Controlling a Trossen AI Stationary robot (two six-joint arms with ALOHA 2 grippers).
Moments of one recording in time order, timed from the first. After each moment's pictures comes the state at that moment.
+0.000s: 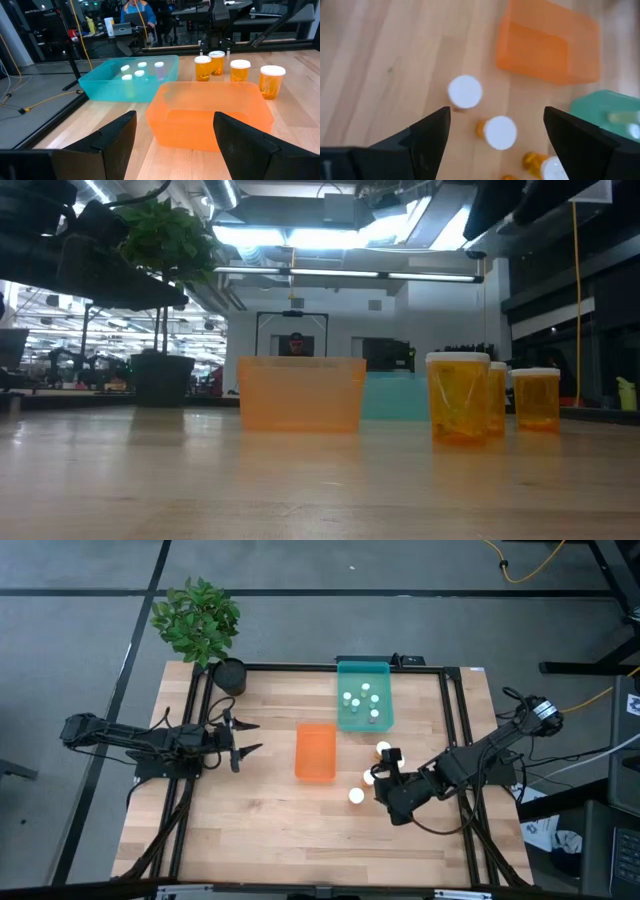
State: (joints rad) left arm -0.06 0.35 0.01 0.22 -0.35 0.06; right arm 0.53 1.42 1.17 -0.83 0.42 0.20
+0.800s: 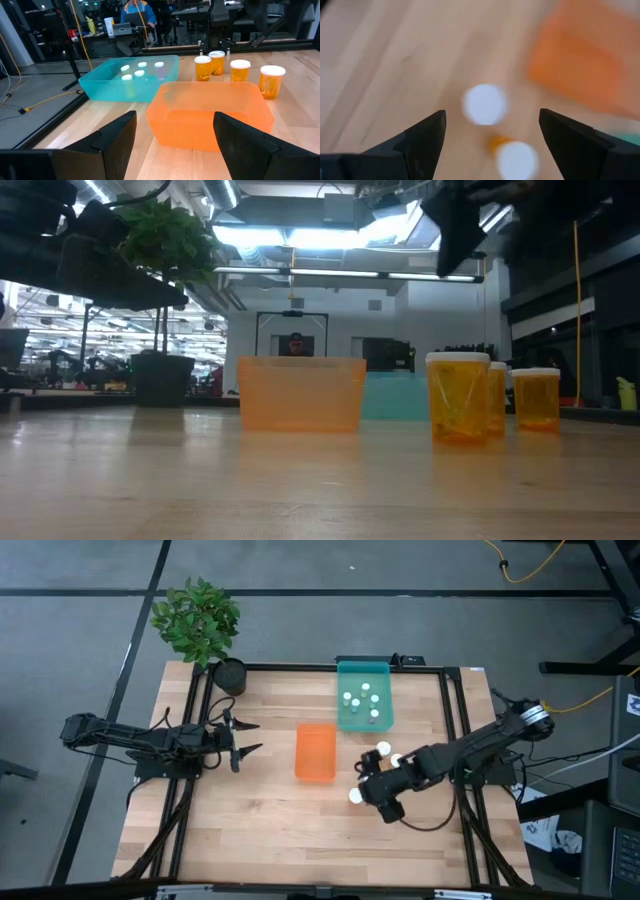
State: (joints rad) left arm -0.06 0.35 0.01 0.22 -0.35 0.06; right arm 0.41 1.52 1.17 -0.72 0.18 -0.04
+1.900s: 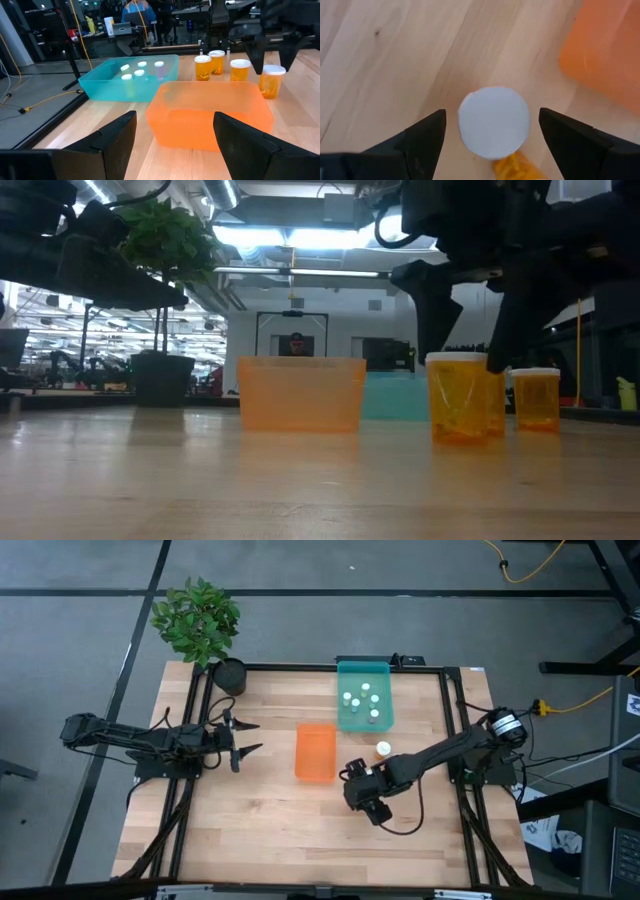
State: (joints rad) left arm -0.06 0.35 0.01 0.22 -0.35 0.06; right arm 0.34 1.75 1.17 -0.64 0.08 -0.14
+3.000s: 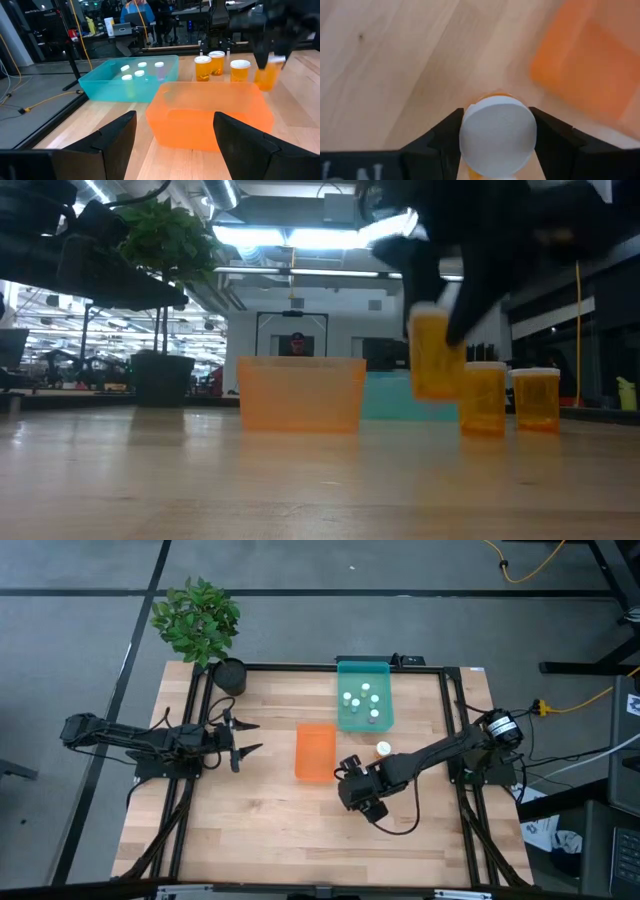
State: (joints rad) left arm -0.06 0.35 0.01 0.22 -0.35 0.06; right arm 0.34 1.79 1.29 -0.73 0.16 -0.21
